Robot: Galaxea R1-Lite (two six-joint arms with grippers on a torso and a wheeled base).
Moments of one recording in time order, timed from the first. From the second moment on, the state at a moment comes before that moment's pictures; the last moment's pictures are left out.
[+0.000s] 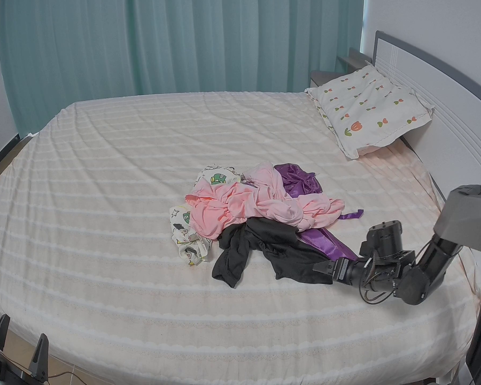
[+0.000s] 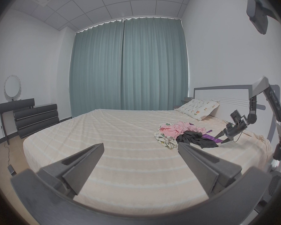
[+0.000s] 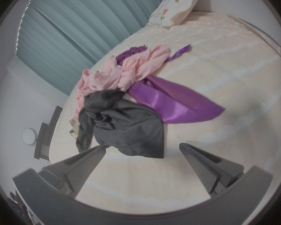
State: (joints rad) left arm 0.00 0.02 -0.02 0.00 0.02 -0.01; right arm 0.35 2.19 -0.64 -0.87 0.09 0.61
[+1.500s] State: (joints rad) left arm 0.00 0.02 -0.02 -0.01 -0.02 0.02; right arm 0.43 2.19 -0.56 -1.09 0.10 0.93
